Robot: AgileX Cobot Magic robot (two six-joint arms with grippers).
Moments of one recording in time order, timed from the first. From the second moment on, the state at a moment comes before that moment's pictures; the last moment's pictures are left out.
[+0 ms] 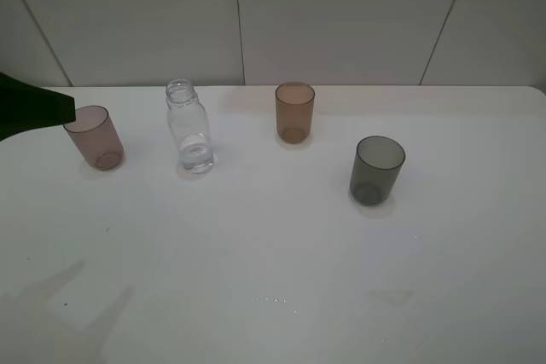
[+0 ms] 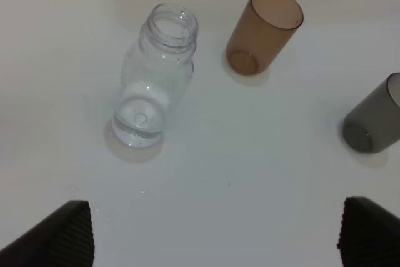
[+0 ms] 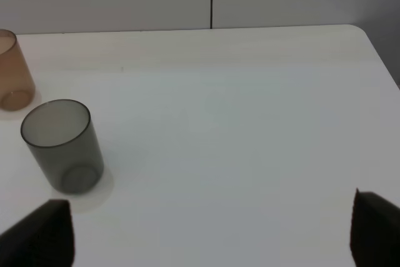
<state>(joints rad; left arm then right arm) 0.02 0.82 -0.53 -0.88 0.59 0.73 -0.11 0.00 -0.52 0.00 1.06 -0.01</state>
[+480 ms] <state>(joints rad) 0.02 0.93 -0.53 -1.02 0.55 1.00 -0.11 0.00 -0.52 0.00 1.06 -0.01</state>
